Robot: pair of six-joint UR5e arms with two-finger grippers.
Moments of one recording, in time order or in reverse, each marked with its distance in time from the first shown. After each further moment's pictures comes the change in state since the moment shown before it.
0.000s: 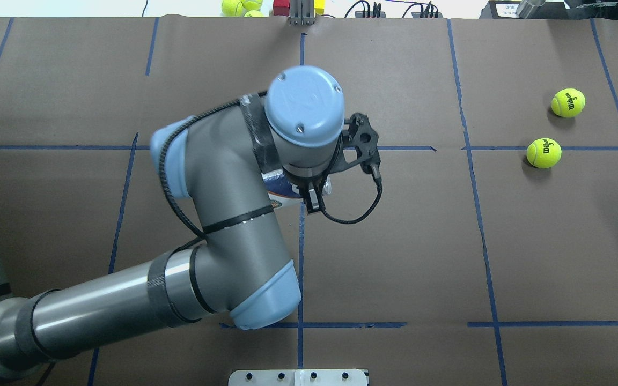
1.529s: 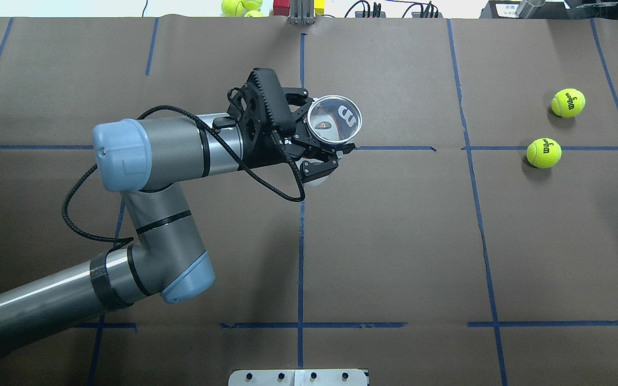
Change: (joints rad) left arm -0.036 0.290 0.126 -1.506 0.110 -0.321; right arm 0.000 0.000 0.005 0.000 0.006 0.002
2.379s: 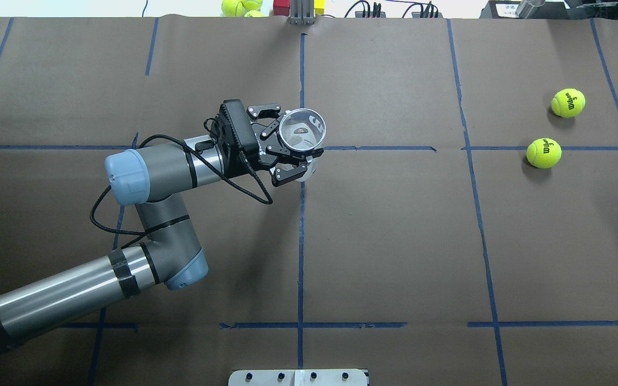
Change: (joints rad) left arm 0.005 0.001 0.309 -0.377 0.048 -0.001; right arm 0.000 0.000 0.000 0.000 0.000 0.000
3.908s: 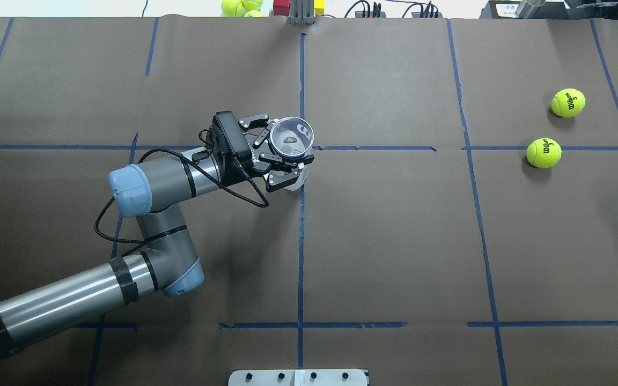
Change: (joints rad) left arm 0.021 0.008 0.056 -0.055 0.066 -0.066; right arm 0.000 0.000 -0.001 0.000 0.000 0.000
